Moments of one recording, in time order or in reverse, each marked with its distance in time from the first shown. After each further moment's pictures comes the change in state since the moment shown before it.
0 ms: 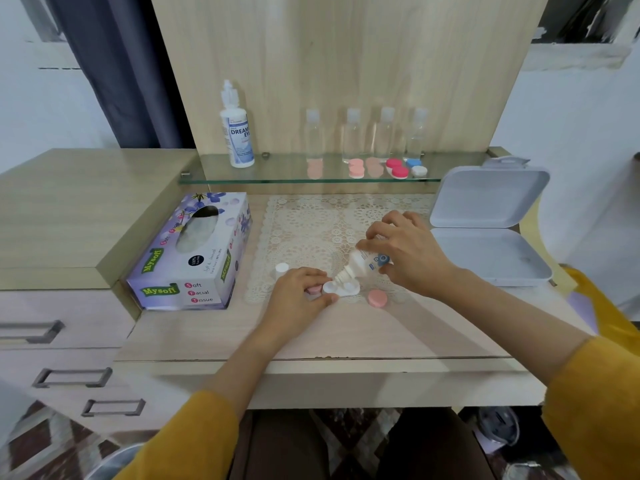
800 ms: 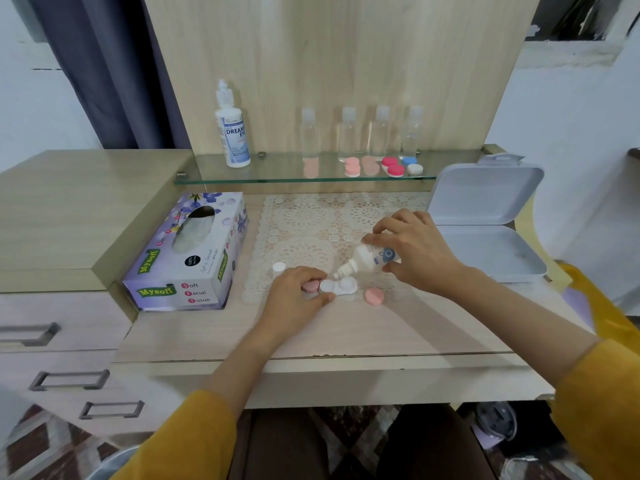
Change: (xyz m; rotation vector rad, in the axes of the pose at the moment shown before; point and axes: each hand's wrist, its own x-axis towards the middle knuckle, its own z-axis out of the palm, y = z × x) left_hand -0.002 0.003 -0.001 0.013 0.034 0.013; right_hand -0.009 0.005 -0.012 0.142 -0.226 0.200
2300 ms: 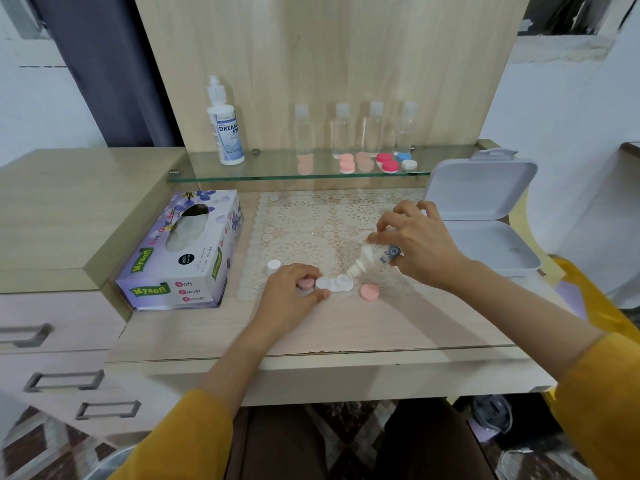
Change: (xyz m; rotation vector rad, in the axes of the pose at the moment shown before) left_hand 0.000 0.000 0.000 0.002 -0.001 -0.009; right_hand -0.005 0.007 -0.007 -0.105 0.086 -0.054
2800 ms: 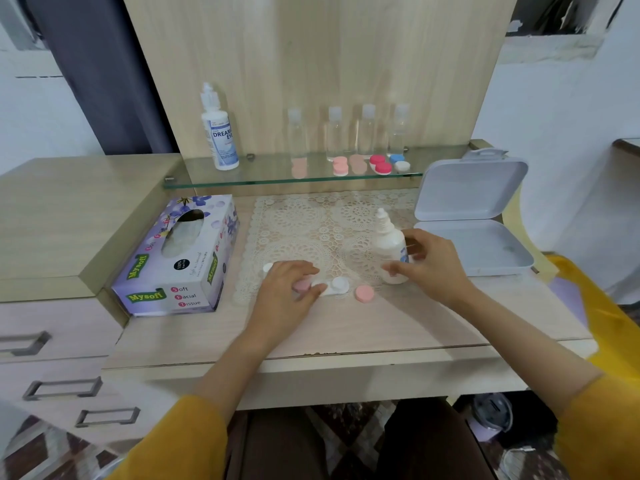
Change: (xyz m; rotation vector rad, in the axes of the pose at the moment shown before) left_hand -0.002 0.001 0.000 0.093 0.099 0.143; right_hand -0.033 -0.005 0.007 0.784 0.035 0.683
